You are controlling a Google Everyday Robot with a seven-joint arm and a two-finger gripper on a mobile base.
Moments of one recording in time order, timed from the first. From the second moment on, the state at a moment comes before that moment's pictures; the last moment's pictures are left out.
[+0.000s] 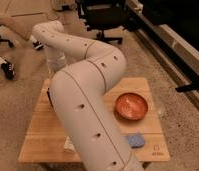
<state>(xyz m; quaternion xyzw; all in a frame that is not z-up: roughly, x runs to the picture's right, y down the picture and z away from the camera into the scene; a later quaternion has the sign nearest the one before) -0.194 -0.050 0.774 -0.23 -0.33 -0.75 0.53</state>
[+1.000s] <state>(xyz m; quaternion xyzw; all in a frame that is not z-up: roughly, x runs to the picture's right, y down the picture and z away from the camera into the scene) -0.221 -0.097 0.768 -0.17 -0.29 -0.78 0.53</state>
